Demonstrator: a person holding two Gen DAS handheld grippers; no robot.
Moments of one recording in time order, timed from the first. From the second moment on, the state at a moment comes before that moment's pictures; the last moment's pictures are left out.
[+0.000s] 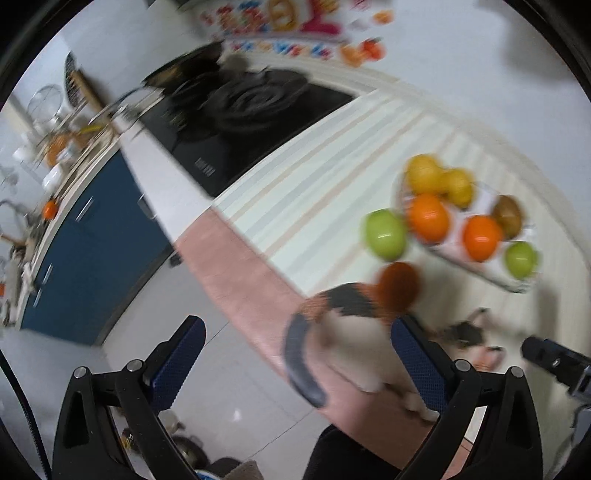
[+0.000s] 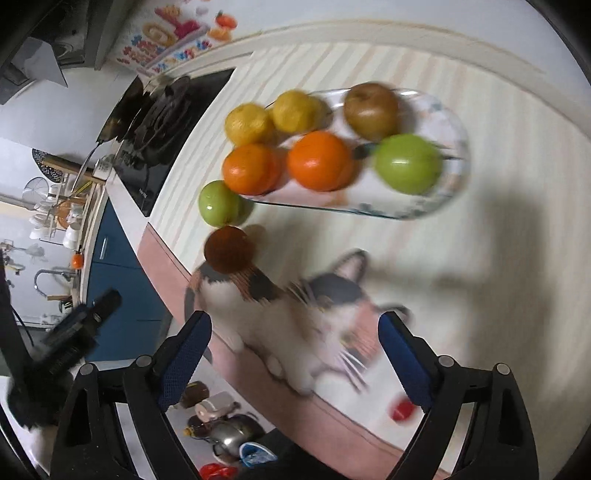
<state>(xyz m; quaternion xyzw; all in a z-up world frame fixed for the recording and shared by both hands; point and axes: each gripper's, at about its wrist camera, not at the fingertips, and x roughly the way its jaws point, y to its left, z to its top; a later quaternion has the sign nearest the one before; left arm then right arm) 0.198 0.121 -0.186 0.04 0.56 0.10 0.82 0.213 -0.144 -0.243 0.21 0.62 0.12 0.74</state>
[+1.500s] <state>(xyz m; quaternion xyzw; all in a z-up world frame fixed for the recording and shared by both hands) 0.326 0.115 -0.281 -0.11 0.64 -0.10 0.75 0.255 -0.114 -0.307 0.17 0.67 0.09 0.72</state>
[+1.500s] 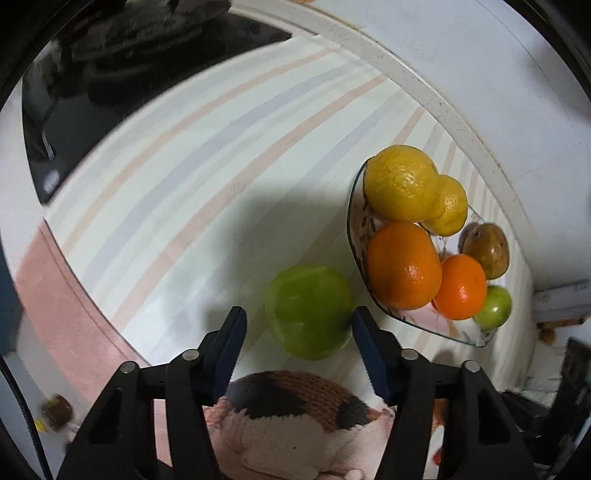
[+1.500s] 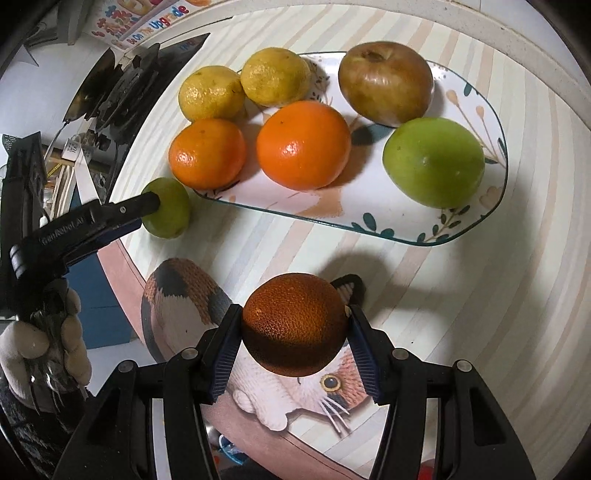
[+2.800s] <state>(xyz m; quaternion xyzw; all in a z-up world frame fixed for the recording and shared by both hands) 0.268 0.071 -0.286 -0.07 0.64 -0.13 0.75 0.233 -0.120 -0.325 0.12 0.69 0.06 0.71</state>
